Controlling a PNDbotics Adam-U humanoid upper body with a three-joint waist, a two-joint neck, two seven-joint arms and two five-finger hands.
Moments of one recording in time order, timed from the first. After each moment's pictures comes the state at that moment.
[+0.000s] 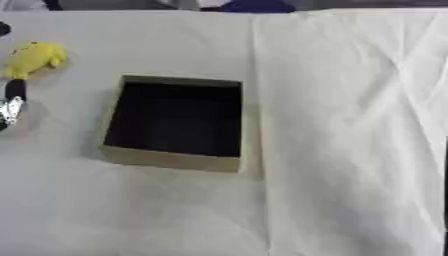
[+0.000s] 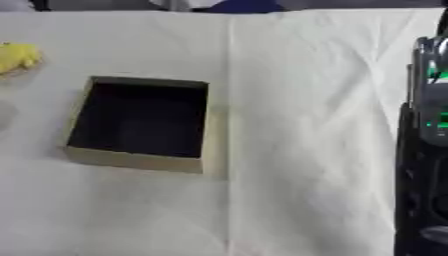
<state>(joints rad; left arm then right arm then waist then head) -0.14 0.79 0.07 -1.99 -0.58 0.08 -0.20 -0.65 -0.21 -0.22 -1.81 0.33 0.09 -0.32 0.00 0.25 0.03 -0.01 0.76</state>
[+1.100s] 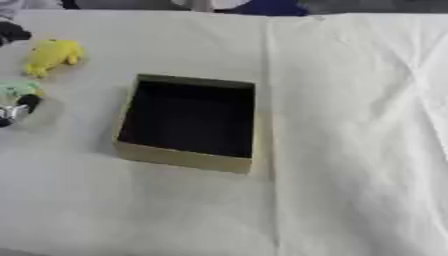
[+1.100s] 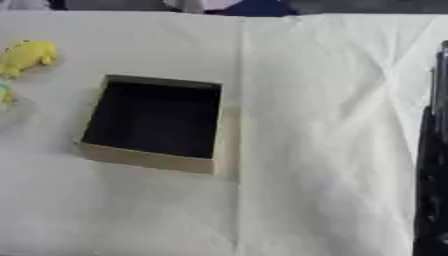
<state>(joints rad) -0.21 0.93 0.03 -1.89 -0.66 0.15 -0.41 -0.66 -0.23 -0.23 -1.76 0.36 0.10 -0.32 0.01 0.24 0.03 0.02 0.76</state>
